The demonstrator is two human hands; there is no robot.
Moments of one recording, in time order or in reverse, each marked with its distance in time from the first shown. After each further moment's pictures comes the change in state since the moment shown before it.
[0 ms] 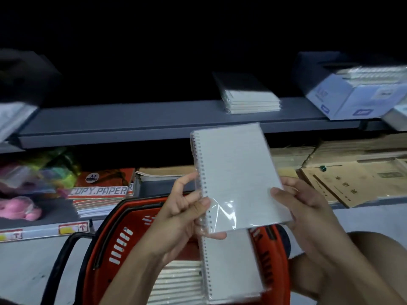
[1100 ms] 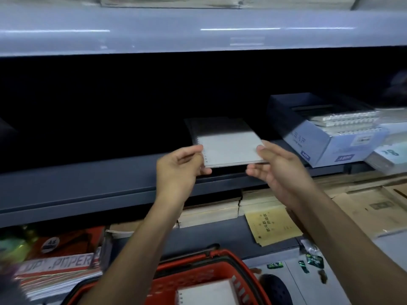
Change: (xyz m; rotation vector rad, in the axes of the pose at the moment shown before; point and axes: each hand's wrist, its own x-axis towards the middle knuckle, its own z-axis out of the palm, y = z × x) left_hand 0.194 0.090 0.061 0.379 0.458 0.315; right_hand 0.186 -0.096 -0.007 0.166 0.026 -0.136
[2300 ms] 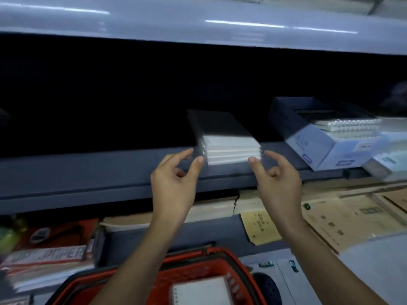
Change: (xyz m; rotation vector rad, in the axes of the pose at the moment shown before) left_hand -0.008 -0.032 -0.022 0.352 0.166 0.347; right_hand -0.029 0.034 0.014 -0.637 0.356 -0.408
